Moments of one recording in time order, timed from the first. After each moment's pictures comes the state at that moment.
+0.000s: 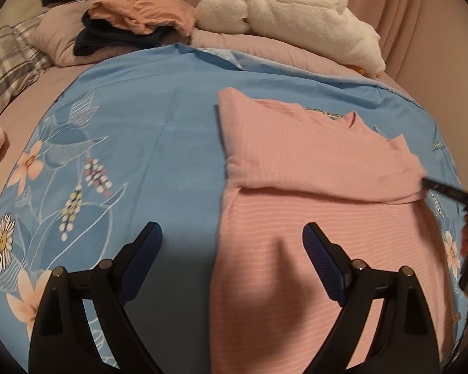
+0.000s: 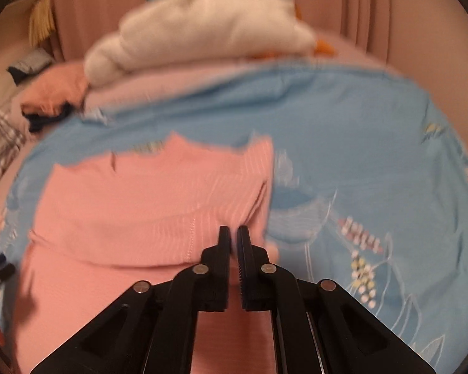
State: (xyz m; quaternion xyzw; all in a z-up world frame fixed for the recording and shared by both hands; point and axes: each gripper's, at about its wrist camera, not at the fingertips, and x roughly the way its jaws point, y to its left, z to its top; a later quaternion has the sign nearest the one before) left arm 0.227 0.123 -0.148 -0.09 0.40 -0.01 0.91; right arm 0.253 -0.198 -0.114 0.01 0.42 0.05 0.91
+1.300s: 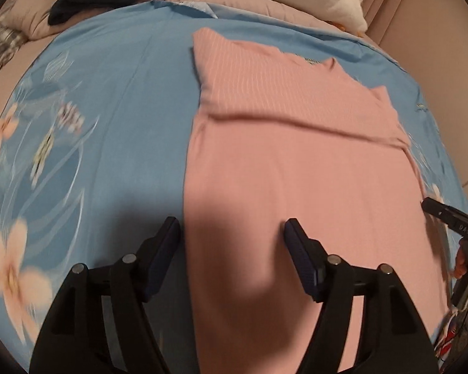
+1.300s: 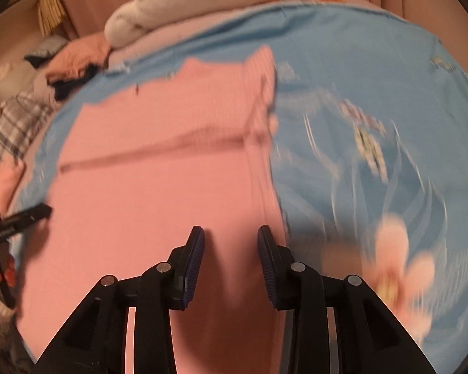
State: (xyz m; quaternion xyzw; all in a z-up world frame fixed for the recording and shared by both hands) left arm 0.192 0.128 -0.175 -0.09 0.48 -0.07 0.87; right arm 0.148 -0.218 -0.148 0.04 0.46 0.12 0.88
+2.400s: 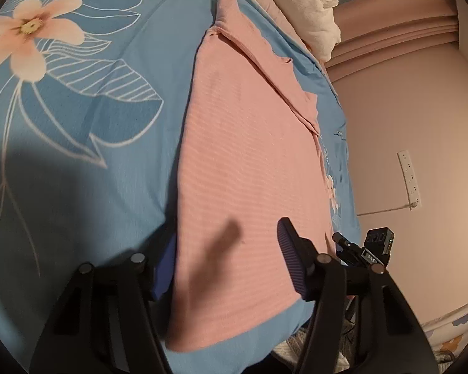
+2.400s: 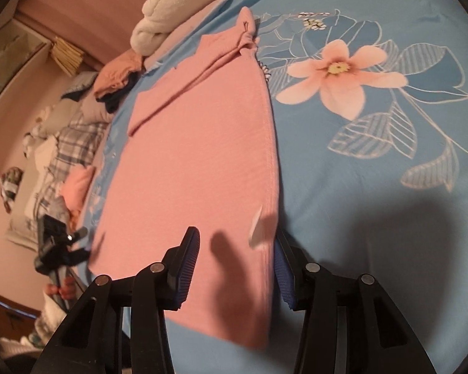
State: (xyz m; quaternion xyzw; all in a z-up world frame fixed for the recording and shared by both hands) left arm 0.070 0.170 -0.186 -0.36 0.48 -0.20 0.77; right arm 0.054 -0.262 -0.174 0.24 0.47 0.22 0.82
